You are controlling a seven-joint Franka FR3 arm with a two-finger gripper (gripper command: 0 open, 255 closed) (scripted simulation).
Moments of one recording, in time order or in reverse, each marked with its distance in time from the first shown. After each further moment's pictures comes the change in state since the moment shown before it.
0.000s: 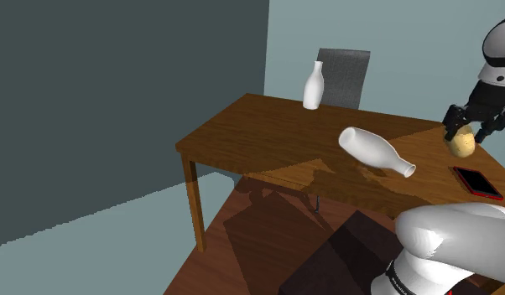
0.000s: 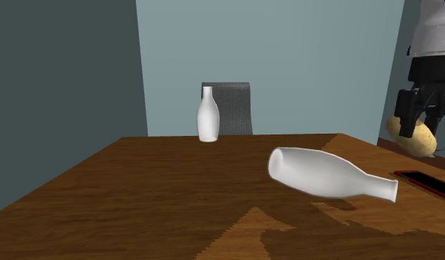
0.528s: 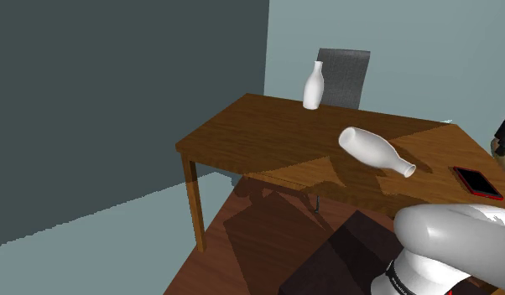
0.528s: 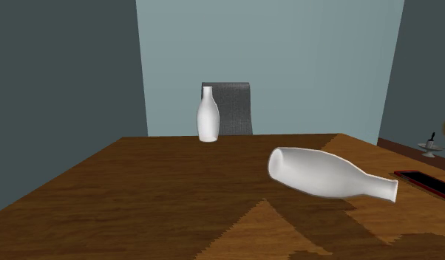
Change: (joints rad) arm -0.083 -0.121 -0.129 0.027 -0.141 -0.100 -0.185
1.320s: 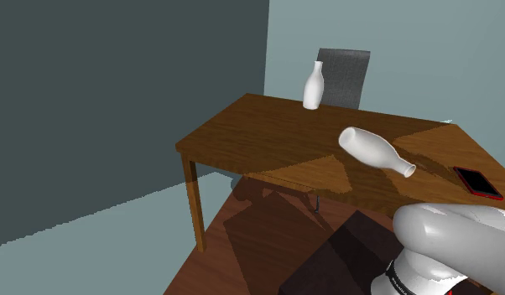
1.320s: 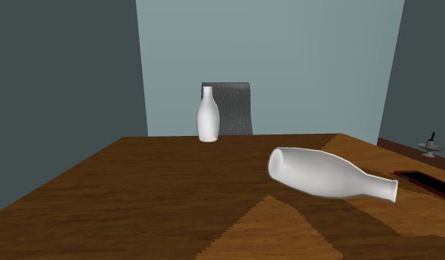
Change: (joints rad) arm -0.060 -0.088 -0.128 -0.026 -0.138 -0.010 -0.131
